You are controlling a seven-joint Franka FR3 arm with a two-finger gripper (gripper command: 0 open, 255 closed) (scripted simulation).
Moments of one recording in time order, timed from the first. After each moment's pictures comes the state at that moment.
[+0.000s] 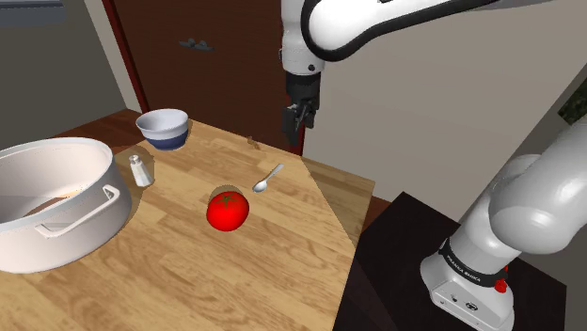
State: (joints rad) arm 0.07 -0.20 0.30 -2.14 0.02 1.90 0.04
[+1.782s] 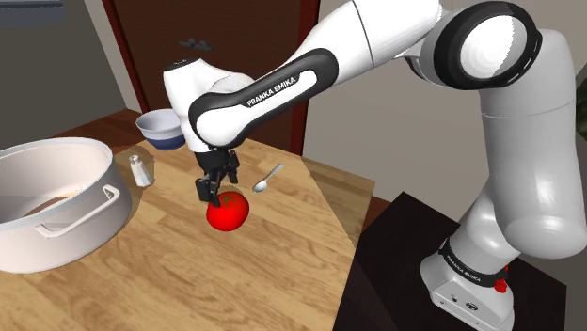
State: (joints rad) arm 0.28 0.55 0.38 -1.60 -0.22 1.97 0.23
